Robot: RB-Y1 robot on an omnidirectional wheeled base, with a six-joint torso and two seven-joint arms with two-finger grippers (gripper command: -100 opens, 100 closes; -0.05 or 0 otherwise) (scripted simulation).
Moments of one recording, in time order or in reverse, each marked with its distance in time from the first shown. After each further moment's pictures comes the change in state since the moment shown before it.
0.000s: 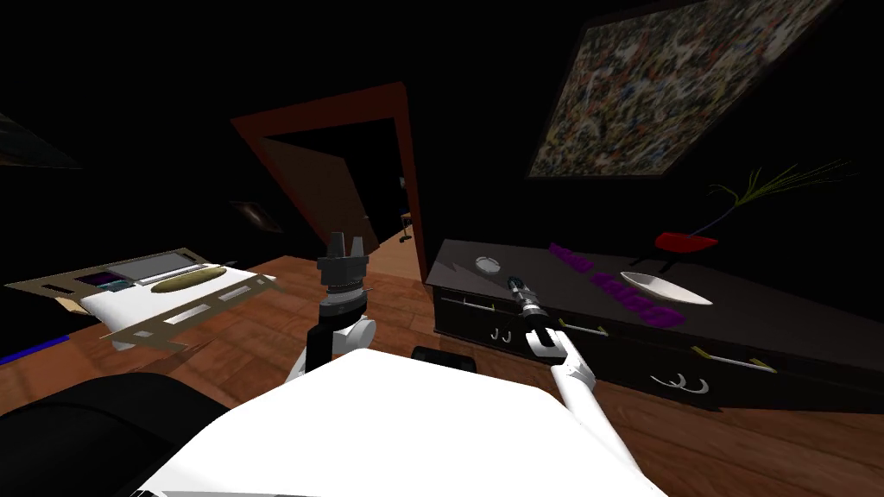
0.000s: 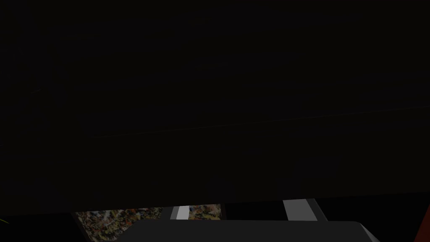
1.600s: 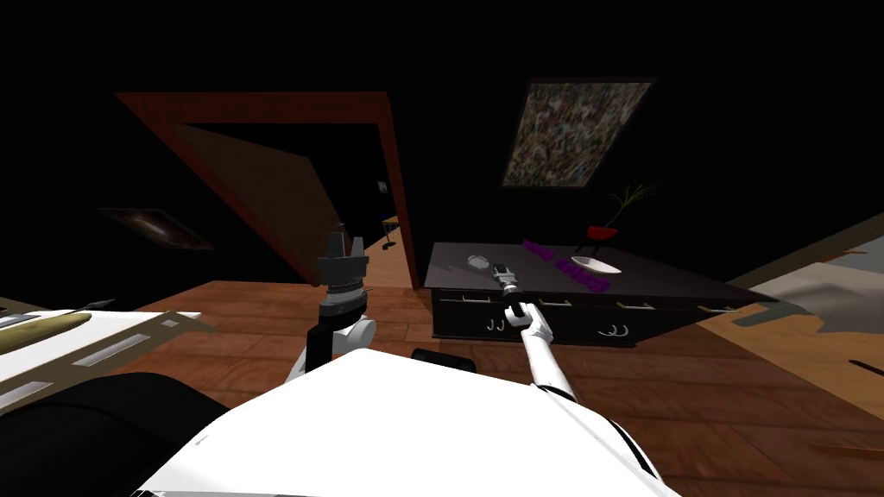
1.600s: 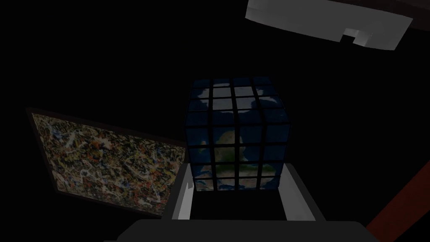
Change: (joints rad) left arm 0.000 0.000 0.000 0.000 0.000 0.000 0.000; right arm -0.252 0.127 -0.038 0.129 0.235 -0.010 0.230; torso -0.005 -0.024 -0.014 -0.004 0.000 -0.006
